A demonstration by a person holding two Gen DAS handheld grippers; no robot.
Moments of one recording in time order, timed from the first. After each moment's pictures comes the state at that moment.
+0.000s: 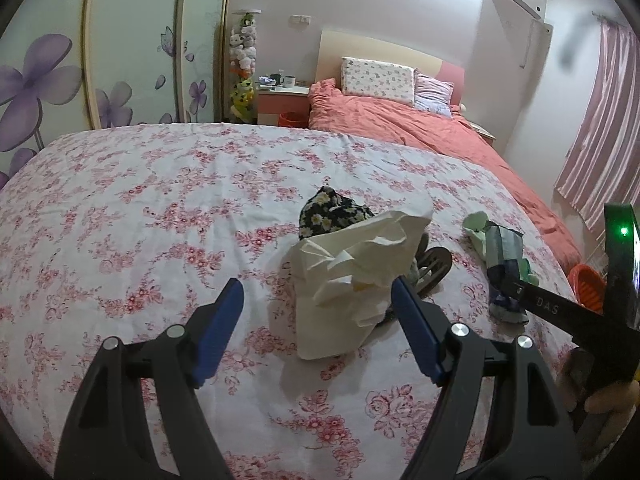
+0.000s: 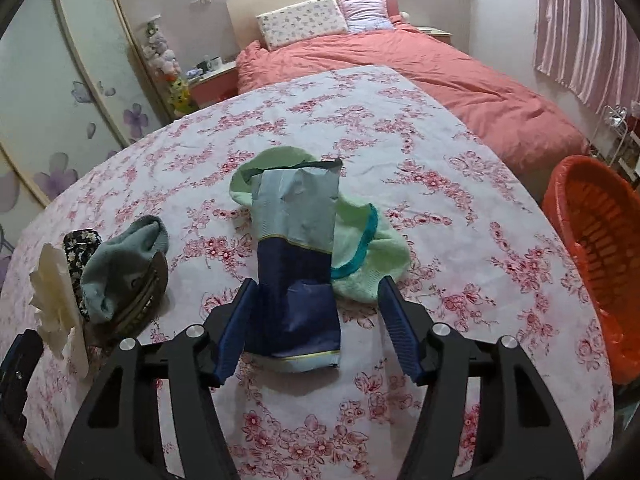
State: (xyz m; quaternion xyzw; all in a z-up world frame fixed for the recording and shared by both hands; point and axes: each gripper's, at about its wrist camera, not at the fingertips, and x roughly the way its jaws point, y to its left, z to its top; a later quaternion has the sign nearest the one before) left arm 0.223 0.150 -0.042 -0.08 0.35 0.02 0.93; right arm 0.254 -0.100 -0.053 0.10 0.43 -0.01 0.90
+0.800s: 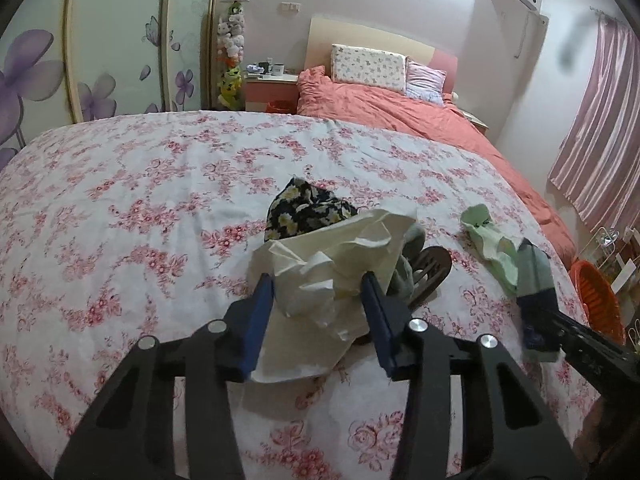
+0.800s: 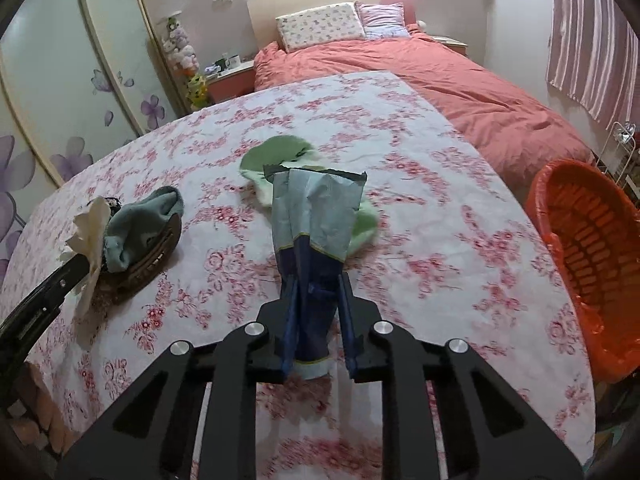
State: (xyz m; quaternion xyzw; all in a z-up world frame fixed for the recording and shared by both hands) left arm 0.254 0.140 -0.058 -0.08 0.37 0.00 0.93; right arm 0.214 -0.115 -0.044 0.08 0.42 0.01 0.90
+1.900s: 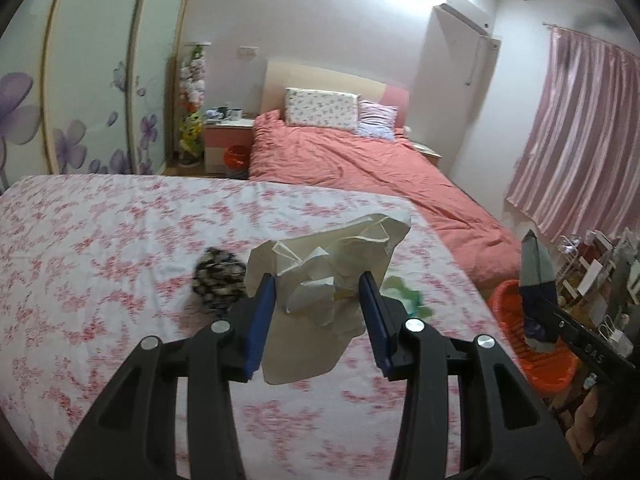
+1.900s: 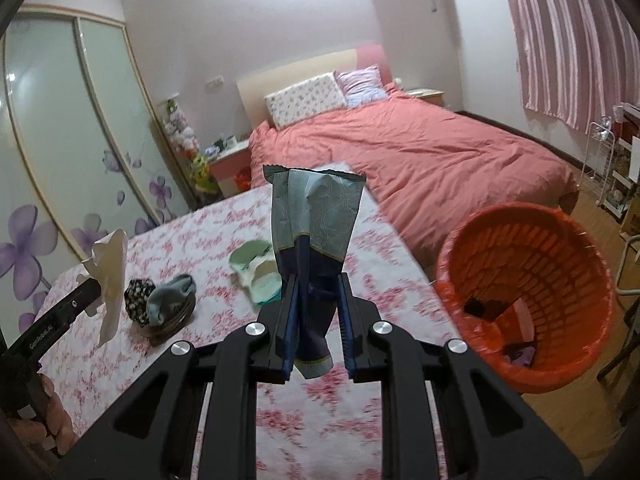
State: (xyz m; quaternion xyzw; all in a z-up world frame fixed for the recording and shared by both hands) left arm 0.201 0.070 0.029 -0.08 0.29 -0.08 0.95; right arm 0.152 -0.194 0.024 0.14 0.29 -0.01 0.95
